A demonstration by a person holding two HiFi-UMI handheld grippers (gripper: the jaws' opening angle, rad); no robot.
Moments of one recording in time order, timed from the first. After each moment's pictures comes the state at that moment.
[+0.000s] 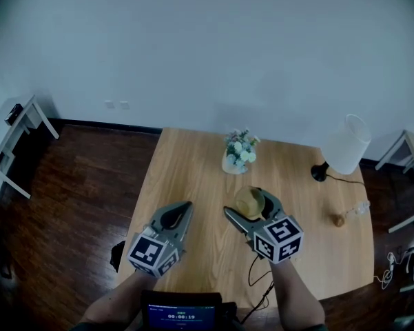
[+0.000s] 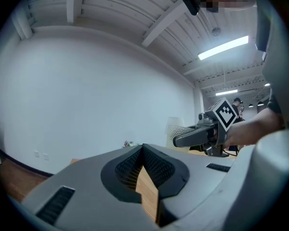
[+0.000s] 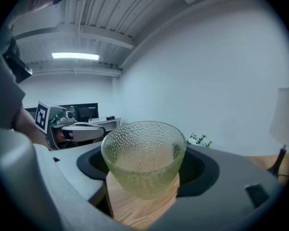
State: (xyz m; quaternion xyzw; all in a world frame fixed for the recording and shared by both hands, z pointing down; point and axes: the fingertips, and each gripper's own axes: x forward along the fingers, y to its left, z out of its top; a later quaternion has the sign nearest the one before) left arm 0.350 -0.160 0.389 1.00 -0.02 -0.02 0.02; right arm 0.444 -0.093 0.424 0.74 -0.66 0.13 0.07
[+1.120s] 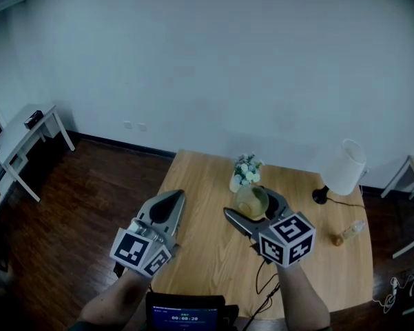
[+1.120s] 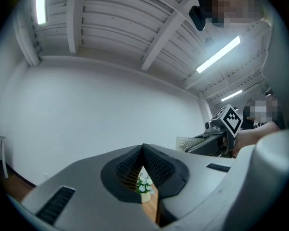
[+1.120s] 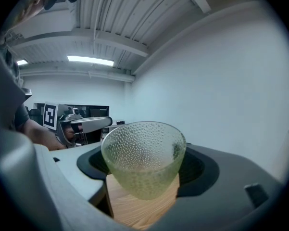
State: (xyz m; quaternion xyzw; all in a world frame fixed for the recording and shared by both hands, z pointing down) left arm 0.300 -0.159 0.261 0.99 -0.08 -0.12 -0.02; right arm 0.401 -0.088 0.312 0.70 -0.70 0.07 0.08
